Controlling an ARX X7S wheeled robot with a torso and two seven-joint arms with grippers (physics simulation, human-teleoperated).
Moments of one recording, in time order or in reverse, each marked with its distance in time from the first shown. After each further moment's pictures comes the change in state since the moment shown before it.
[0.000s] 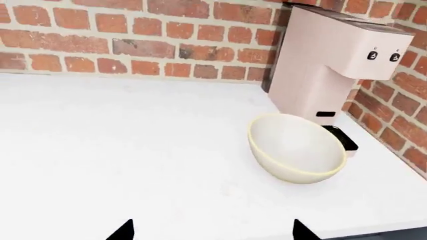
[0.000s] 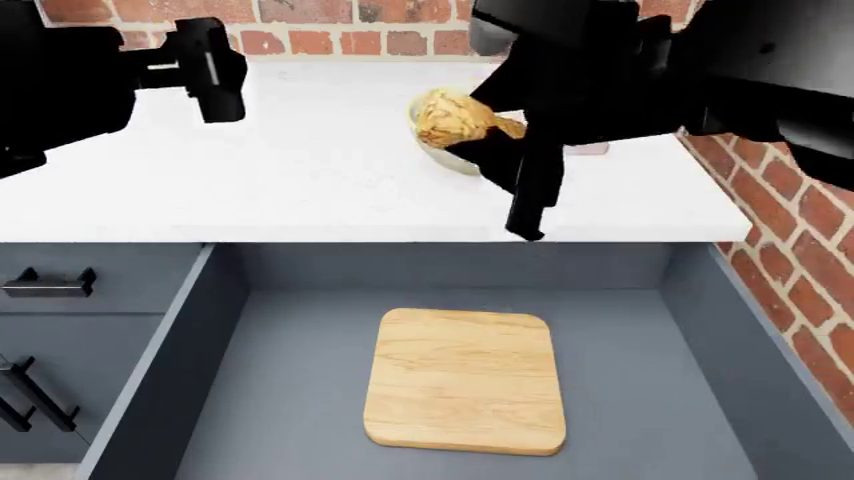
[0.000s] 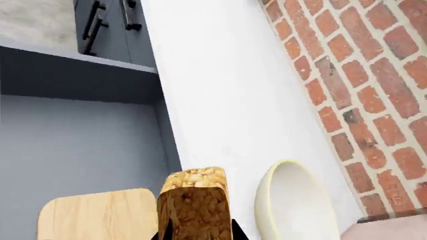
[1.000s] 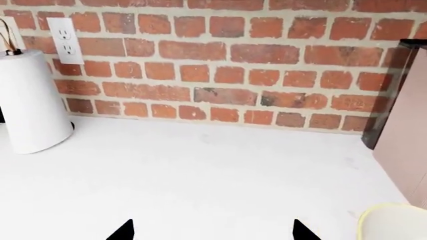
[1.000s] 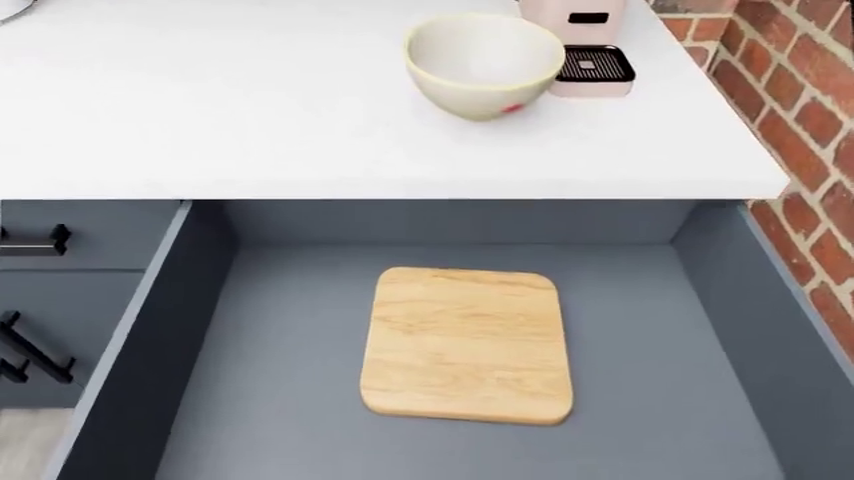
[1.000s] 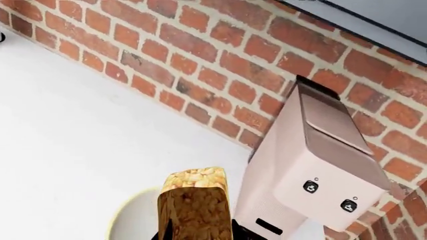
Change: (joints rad) left arm -0.590 0.418 0.370 -0.947 0.732 0.221 0.514; right arm 0.258 -0.626 0.255 1.354 -0.213 -0.038 0.164
